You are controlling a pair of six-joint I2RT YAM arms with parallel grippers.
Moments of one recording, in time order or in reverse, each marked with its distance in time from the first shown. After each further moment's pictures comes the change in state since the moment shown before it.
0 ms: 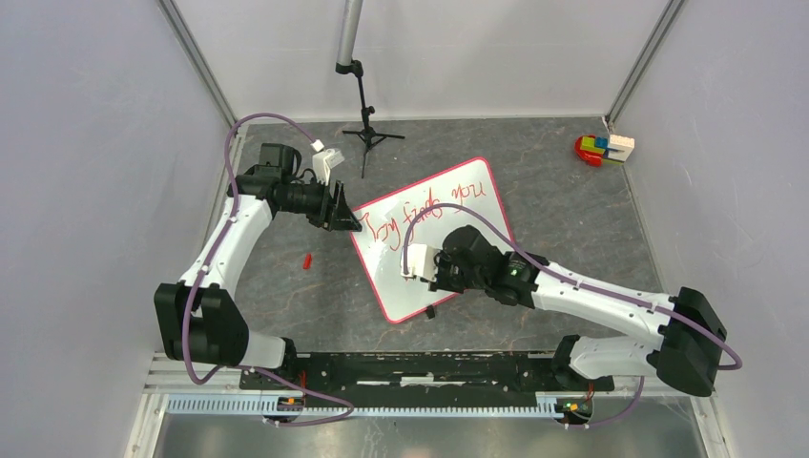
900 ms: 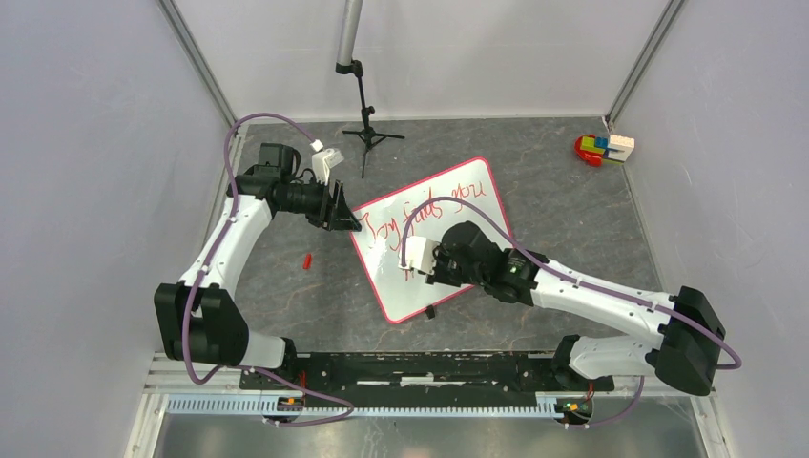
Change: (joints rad) left arm 0.003 0.001 0.000 0.000 0.000 0.000; right arm -0.002 0.006 0.029 0.017 0.063 0.015
